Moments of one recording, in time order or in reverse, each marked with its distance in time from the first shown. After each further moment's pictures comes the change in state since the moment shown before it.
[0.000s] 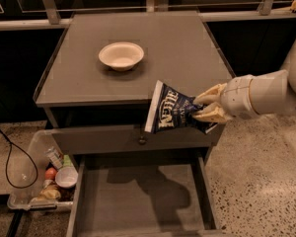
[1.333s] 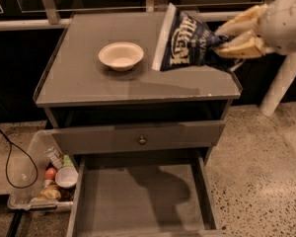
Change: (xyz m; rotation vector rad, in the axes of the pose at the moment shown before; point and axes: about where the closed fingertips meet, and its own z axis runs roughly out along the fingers) arm -0.099 -0.093 -0.118 0.144 -0.146 -0.167
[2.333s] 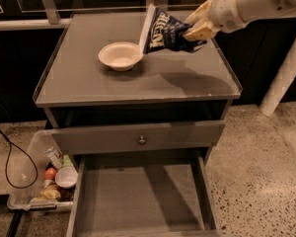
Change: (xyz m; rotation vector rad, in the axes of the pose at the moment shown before) arm 0.041 -0.084 0.133 -0.054 0.059 0.051
